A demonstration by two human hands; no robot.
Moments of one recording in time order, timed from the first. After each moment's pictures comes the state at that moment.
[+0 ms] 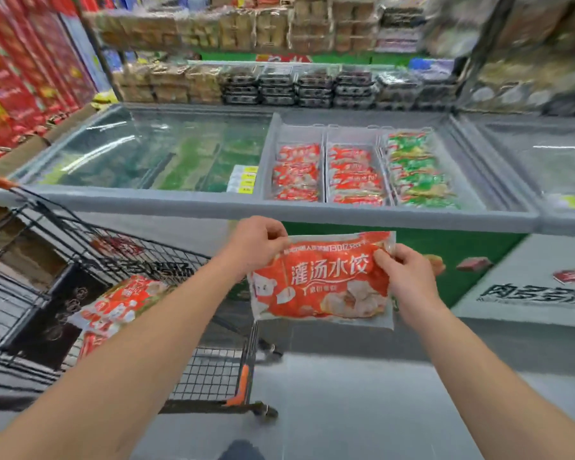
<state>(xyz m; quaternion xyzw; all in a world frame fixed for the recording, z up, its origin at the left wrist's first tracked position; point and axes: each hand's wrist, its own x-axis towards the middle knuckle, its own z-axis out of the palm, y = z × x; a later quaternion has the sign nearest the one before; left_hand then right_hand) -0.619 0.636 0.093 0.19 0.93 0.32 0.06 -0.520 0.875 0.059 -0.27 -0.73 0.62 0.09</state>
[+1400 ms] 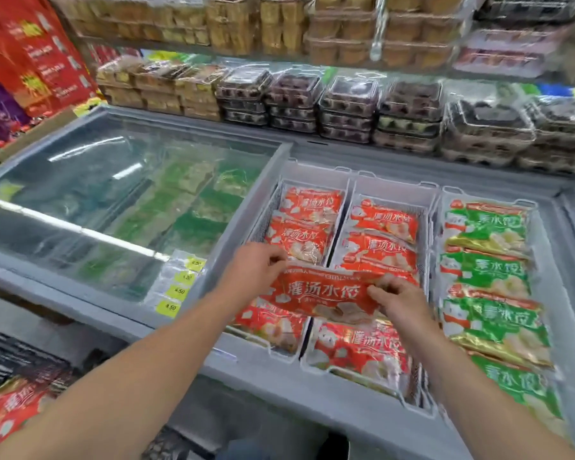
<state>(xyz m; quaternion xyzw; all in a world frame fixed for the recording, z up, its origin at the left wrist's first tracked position) -1.088 0.849 0.019 0.06 0.97 0.25 -0.01 -1.048 1.113 -0.013 -0.21 -0.75 0.62 -0.09</state>
